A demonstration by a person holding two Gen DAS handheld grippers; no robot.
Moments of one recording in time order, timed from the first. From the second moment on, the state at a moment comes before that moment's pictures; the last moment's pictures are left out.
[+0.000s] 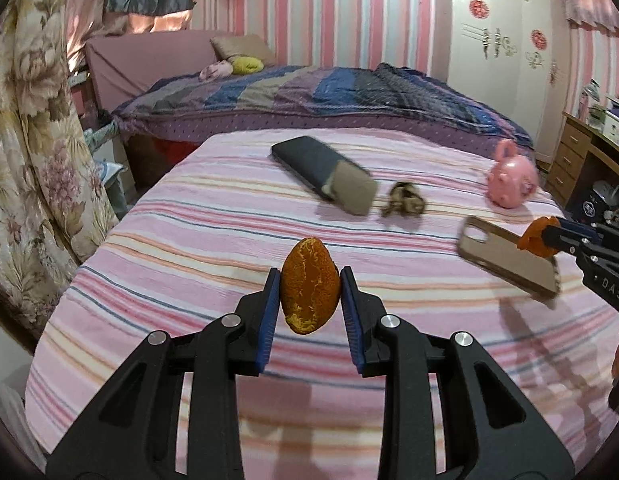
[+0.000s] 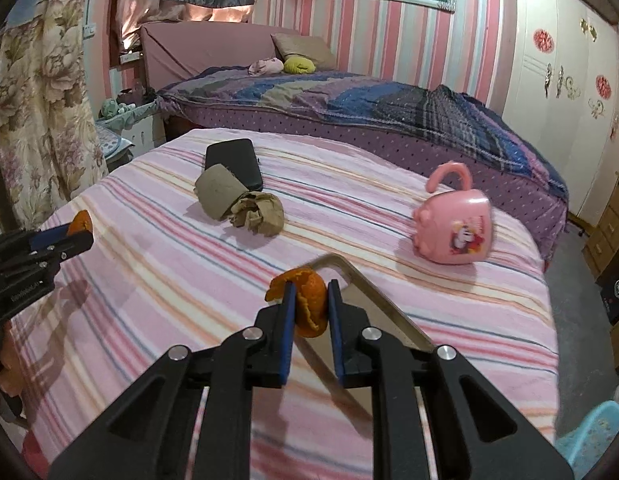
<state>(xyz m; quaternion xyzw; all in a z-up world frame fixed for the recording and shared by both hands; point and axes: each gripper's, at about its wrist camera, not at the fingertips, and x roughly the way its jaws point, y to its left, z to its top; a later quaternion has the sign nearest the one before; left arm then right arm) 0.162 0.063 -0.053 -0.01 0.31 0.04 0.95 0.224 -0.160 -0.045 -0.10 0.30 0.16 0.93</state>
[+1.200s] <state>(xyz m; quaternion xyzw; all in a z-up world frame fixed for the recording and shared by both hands) 0.126 -0.185 -0.053 0.02 0.32 -0.17 0.93 0.053 -0.469 -0.032 0.01 0.30 -0.08 0.95</state>
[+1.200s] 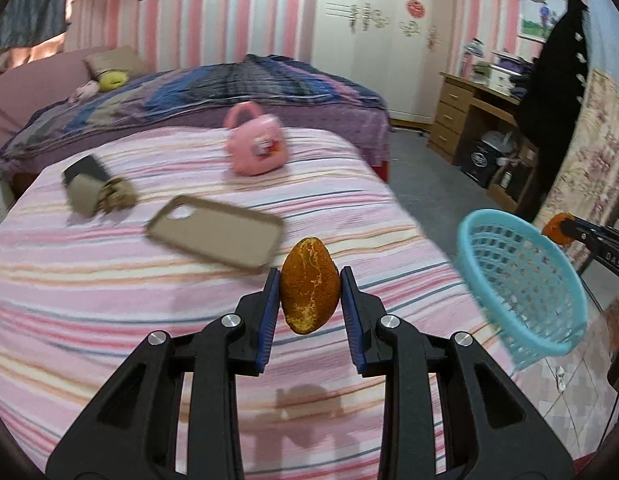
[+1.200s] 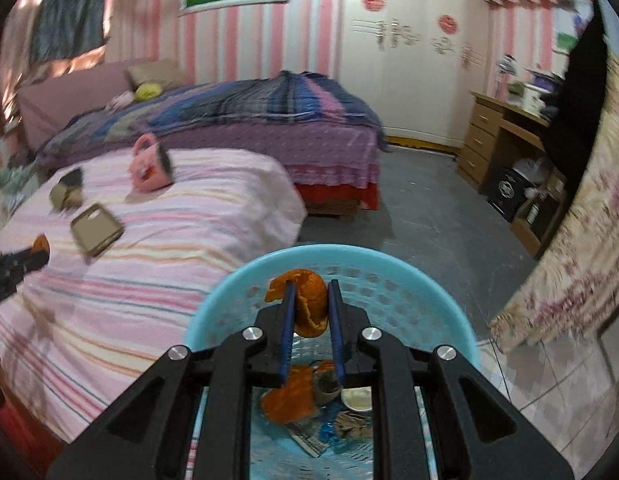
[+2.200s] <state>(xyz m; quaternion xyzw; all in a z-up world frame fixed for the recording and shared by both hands) 0.132 -0.363 -0.052 0.08 0.30 -0.26 0.91 0.058 -0.549 -0.051 0.05 0.32 -0.15 0.94</state>
